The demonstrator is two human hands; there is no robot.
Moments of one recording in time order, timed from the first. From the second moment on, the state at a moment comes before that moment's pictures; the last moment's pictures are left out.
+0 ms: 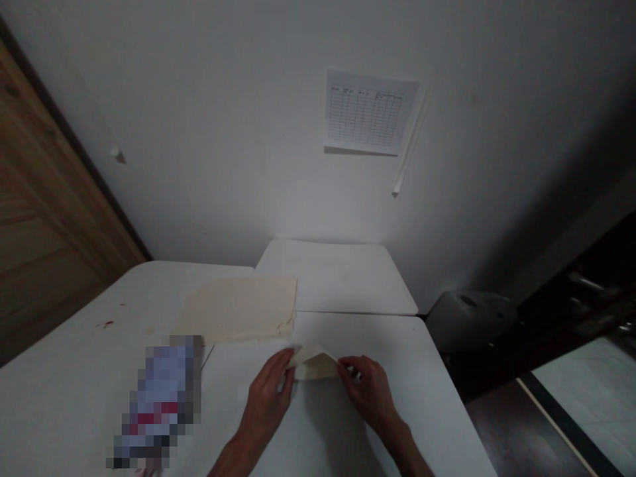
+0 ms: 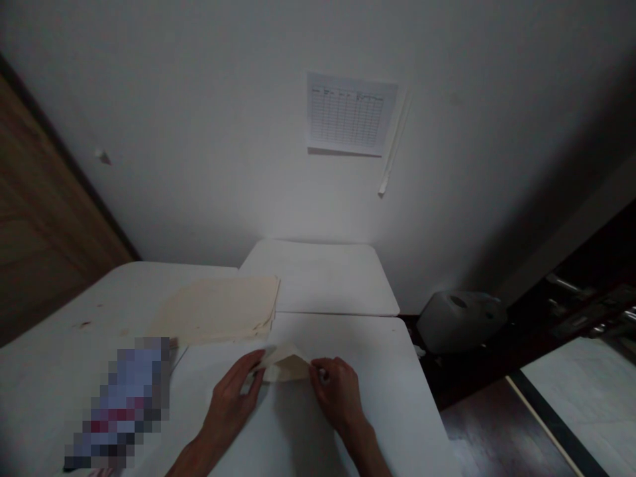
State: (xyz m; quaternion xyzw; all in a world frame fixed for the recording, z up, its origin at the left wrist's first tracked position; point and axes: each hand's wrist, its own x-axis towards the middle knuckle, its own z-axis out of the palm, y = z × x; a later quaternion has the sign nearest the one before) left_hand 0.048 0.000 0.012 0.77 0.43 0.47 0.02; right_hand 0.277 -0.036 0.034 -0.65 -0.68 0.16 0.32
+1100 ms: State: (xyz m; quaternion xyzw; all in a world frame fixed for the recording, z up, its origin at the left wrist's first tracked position) left_hand 0.082 0.015 0.025 0.70 0.56 0.37 0.26; right_hand 0.241 -0.026 0.038 -0.67 -0.63 0.17 0.36
